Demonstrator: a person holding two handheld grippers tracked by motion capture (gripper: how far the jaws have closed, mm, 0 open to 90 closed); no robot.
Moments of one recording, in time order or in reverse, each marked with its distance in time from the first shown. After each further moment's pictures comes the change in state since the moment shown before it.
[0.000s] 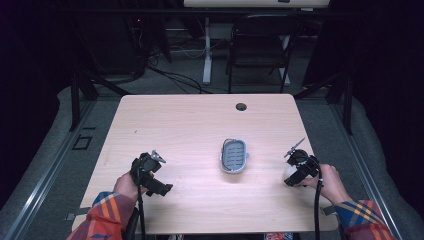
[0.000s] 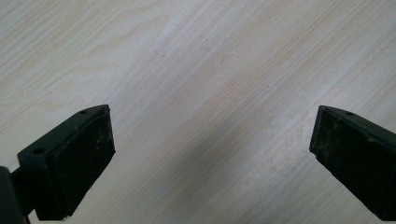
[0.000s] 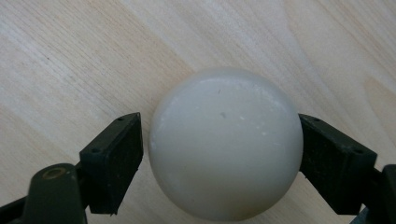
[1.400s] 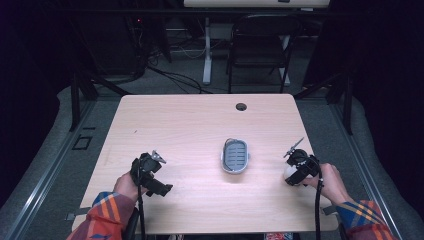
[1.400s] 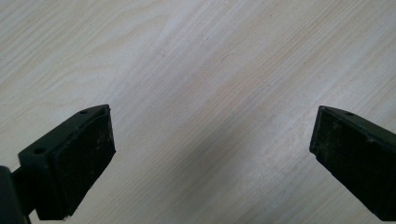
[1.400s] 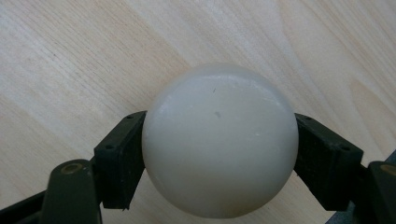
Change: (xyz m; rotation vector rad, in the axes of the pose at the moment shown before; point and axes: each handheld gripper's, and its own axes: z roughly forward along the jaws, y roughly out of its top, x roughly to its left) left arm -0.001 0.000 0.000 0.003 0.011 0.005; right arm 0.007 0.000 -0.005 -0.030 -0.028 0.003
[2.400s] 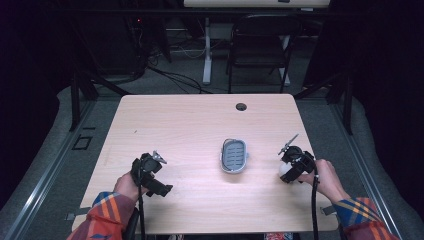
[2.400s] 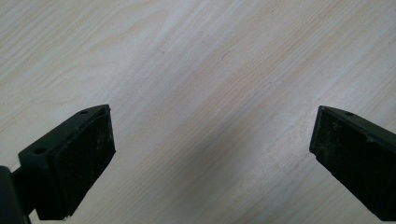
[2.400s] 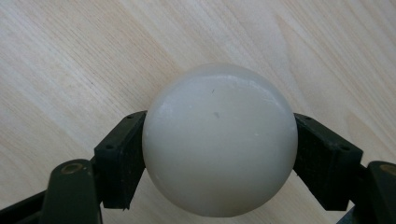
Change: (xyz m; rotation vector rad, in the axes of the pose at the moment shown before) left arm -0.001 0.001 0.002 0.014 0.003 0.004; right arm 0.009 0.018 -0.011 -0.007 0.012 -0.055
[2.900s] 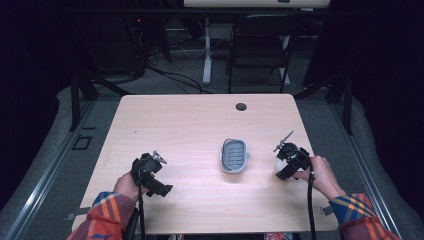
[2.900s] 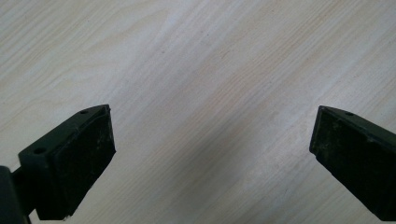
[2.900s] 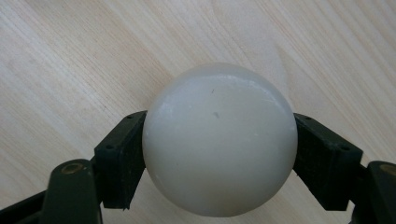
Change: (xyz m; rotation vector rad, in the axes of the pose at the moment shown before) left arm 0.000 0.000 0.000 0.001 0.000 0.001; right arm 0.004 0.016 -0.004 -0.012 -0.003 -0.026
